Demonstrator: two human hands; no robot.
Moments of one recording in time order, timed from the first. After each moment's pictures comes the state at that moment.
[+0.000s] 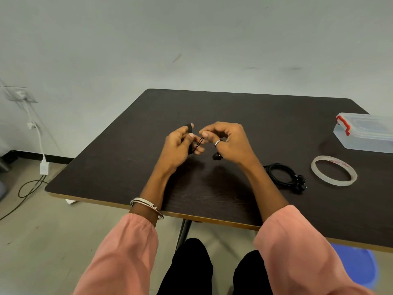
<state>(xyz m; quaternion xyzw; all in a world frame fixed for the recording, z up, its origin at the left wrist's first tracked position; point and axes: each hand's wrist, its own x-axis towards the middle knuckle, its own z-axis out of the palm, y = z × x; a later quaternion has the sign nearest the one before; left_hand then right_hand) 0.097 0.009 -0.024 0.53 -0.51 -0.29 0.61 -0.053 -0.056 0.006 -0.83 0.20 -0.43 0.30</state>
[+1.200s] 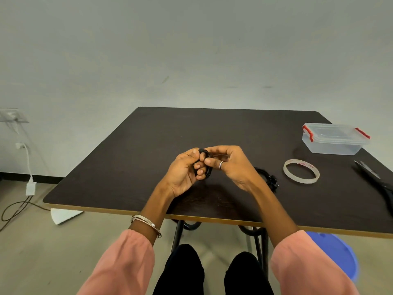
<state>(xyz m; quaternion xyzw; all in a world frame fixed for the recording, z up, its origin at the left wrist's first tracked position) 0.038 0.039 -0.010 0.34 -0.40 -0.58 0.62 -0.109 -0.018 0.009 -0.70 0.26 -0.36 0.56</state>
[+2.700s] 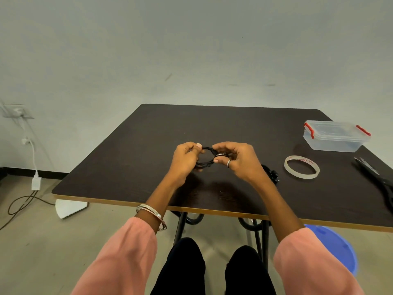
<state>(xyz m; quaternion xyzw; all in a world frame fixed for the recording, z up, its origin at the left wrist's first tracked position) 0.037 0.032 -0.006 0.61 -0.43 -0.32 0.58 -0.126 -0.014 0.012 -0.82 0.32 -0.35 0.31</state>
